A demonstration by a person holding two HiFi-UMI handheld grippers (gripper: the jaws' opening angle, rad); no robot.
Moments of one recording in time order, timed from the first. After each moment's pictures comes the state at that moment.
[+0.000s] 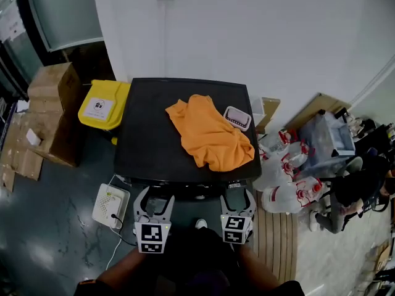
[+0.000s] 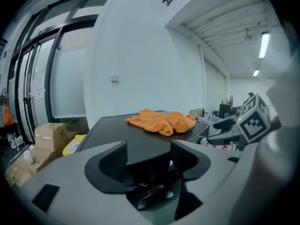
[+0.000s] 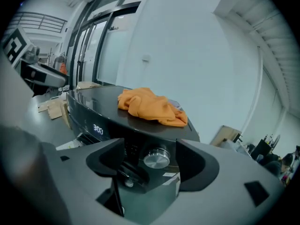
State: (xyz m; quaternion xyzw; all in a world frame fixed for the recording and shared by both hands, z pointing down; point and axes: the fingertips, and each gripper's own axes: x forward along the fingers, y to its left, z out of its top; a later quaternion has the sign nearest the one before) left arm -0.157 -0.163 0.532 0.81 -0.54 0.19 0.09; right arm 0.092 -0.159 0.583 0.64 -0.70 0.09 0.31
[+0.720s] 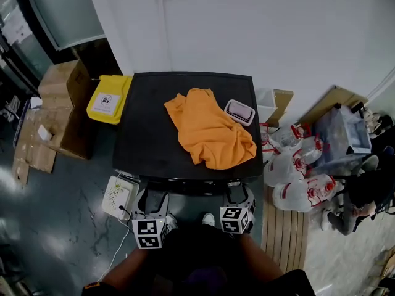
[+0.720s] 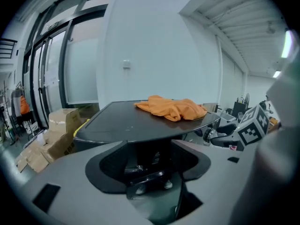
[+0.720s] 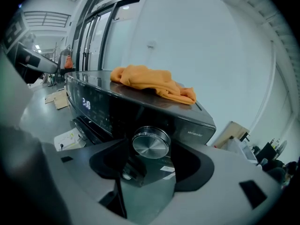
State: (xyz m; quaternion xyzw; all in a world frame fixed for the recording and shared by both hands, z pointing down) left arm -0.154 -0.157 0.578 0.75 -0.60 0.22 0.16; right arm 0.126 -0.184 0.650 0.59 -0.71 0.10 0.36
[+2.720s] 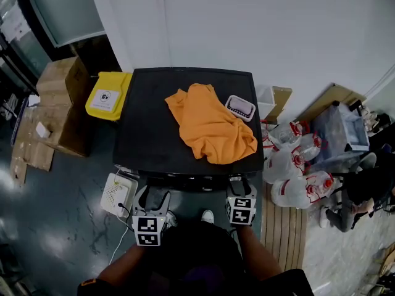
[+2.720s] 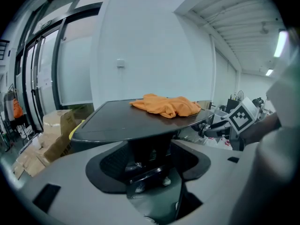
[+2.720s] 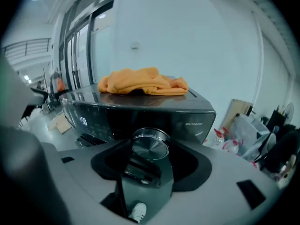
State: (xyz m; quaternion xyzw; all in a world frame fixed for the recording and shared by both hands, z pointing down) left arm -0.153 -0.148 0.581 0.77 -0.57 0.24 0.15; right arm 0.132 -0.188 0.656 0.61 -0.72 0.21 0.28
